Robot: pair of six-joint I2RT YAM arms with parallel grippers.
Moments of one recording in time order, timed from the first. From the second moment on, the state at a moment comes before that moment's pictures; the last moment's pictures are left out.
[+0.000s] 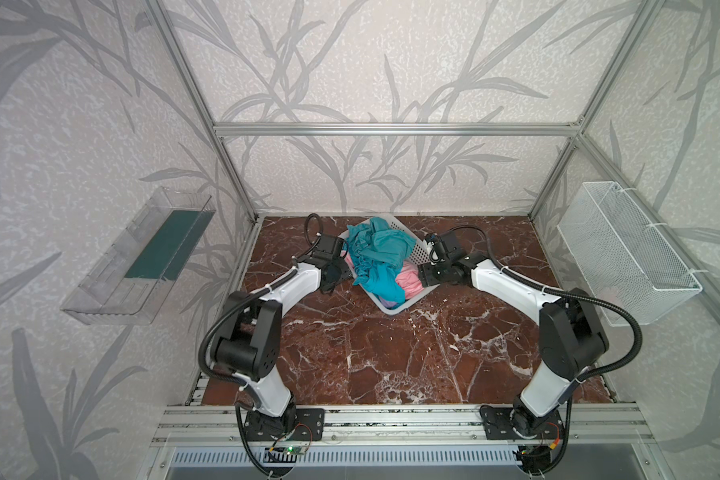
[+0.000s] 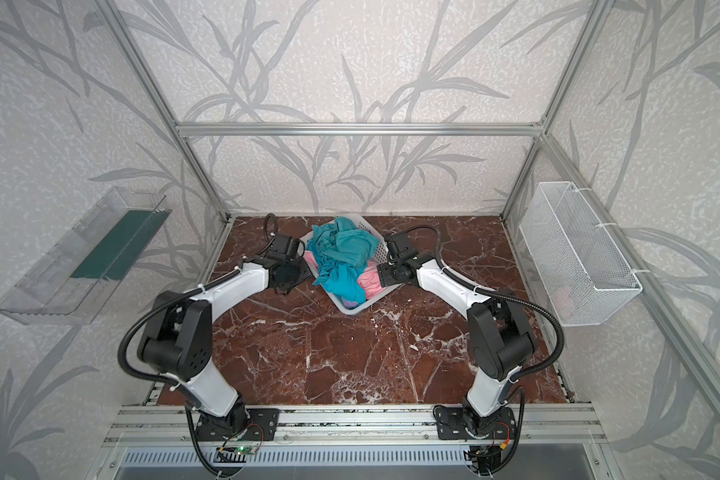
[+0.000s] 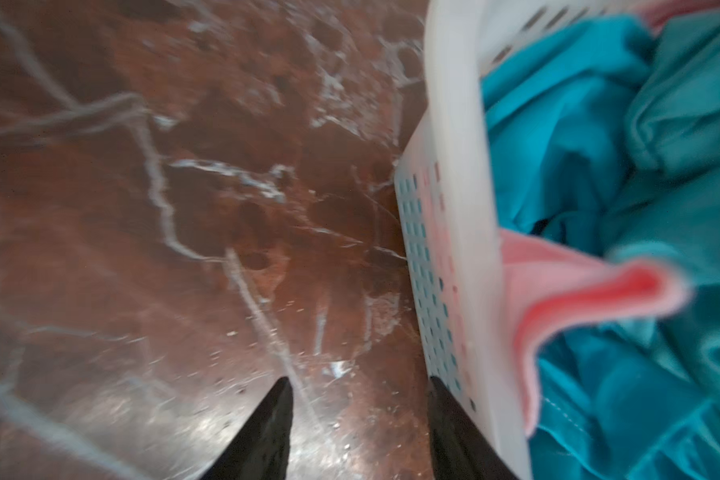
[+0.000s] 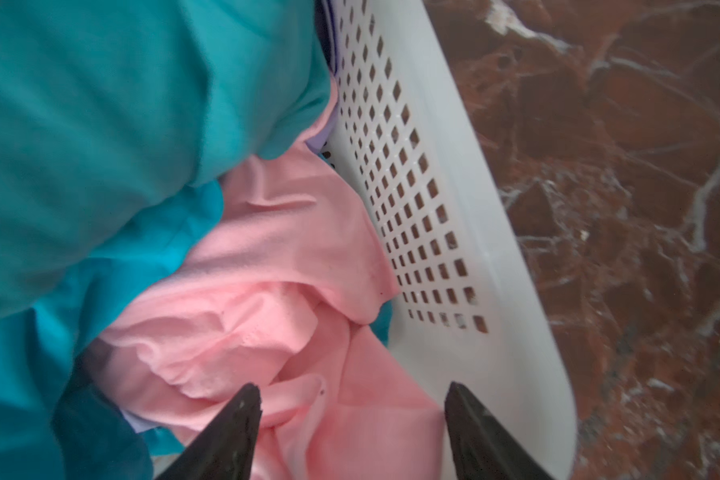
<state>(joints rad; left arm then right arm) -0.32 1.76 1.18 -0.43 -0.02 -0.81 0.46 1.71 1.24 -0.50 0.05 0.25</state>
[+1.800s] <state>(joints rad) -0.37 1.14 1.11 -0.55 -0.30 -0.72 0.82 1.60 1.47 -0.41 -0.02 0.16</state>
